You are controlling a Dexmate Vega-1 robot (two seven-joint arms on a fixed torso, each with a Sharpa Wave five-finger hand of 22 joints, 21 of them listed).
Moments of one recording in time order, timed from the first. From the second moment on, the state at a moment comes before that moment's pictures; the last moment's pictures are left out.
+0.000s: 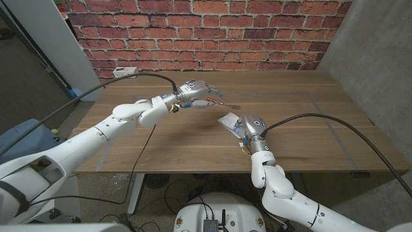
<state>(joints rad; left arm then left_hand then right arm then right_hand) 0.56 0.81 0.72 -1.60 0.83 -0.39 0.22 0.56 0.07 0.66 -0.20 0.18 0.64 -0.16 0.22 0.19 0.57 -0.13 0.24 0.22 0.68 -0.07 0.26 0.20 0.55 0.01 0.71 0.19 -1.05 -0.59 -0.86 -2.00 -0.81 -0.84 -0.38 1.32 0.13 0.13 -0.15 0.29 1.23 -0.10 0.22 0.18 0.89 -0.16 0.45 0.30 0.73 -0.07 0.60 0.63 0.56 -0.01 0.33 0.21</state>
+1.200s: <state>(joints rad) 0.37 0.60 0.89 -1.39 0.82 -0.33 -0.05 0.91 0.13 0.61 -0.18 0.18 0.75 -0.08 0.22 0.19 0.70 -0.12 0.29 0.25 0.79 -0.09 0.34 0.23 0.69 -0.07 0.76 0.18 -1.03 -0.62 -0.88 -1.98 -0.75 -0.86 -0.37 1.32 0.12 0.13 -0.14 0.28 1.23 -0.10 0.21 0.19 0.87 -0.15 0.43 0.30 0.73 -0.07 0.55 0.63 0.55 -0.02 0.34 0.20</state>
